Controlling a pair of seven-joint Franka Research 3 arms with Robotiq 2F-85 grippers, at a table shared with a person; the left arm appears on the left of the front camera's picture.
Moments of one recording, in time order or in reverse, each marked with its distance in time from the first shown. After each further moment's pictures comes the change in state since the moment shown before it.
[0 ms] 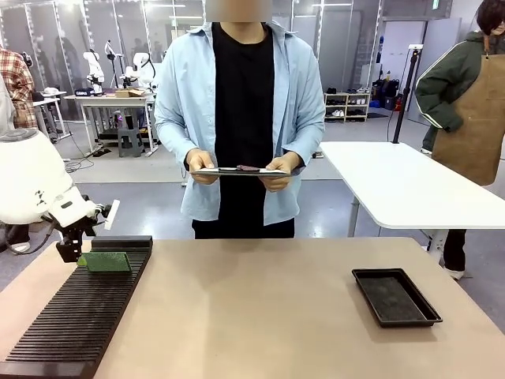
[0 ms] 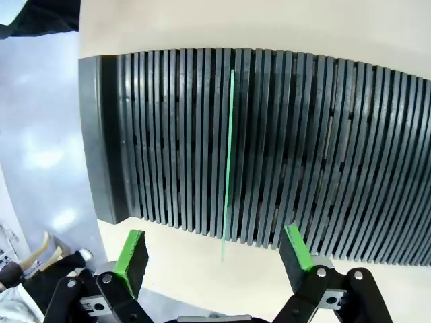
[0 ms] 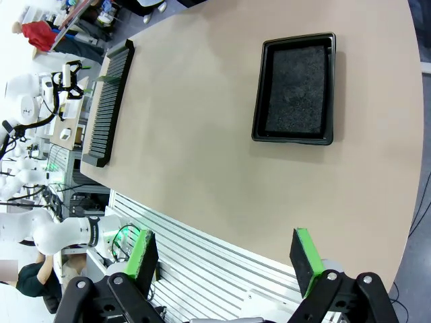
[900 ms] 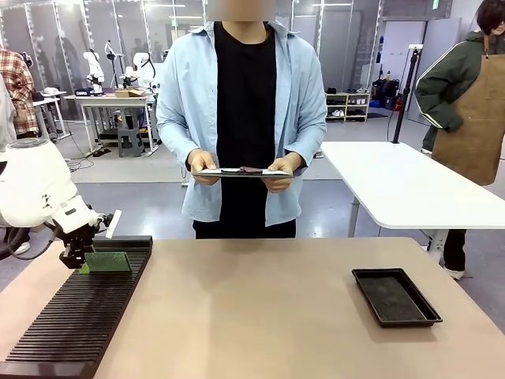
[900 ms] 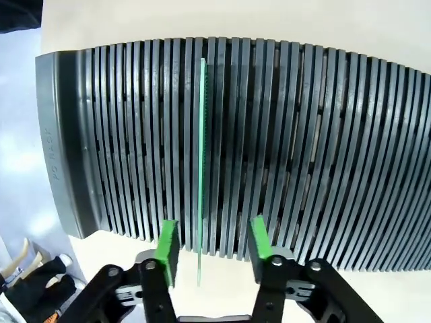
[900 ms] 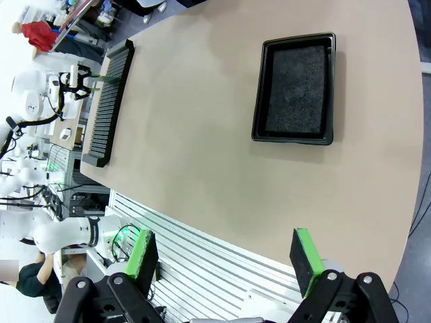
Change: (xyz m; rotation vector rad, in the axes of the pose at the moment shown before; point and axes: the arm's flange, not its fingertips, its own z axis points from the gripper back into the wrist) left arm -0.003 -0.001 -0.025 -0.095 0.007 0.009; right arm 0.000 0.000 0.000 0.000 0.000 0.000
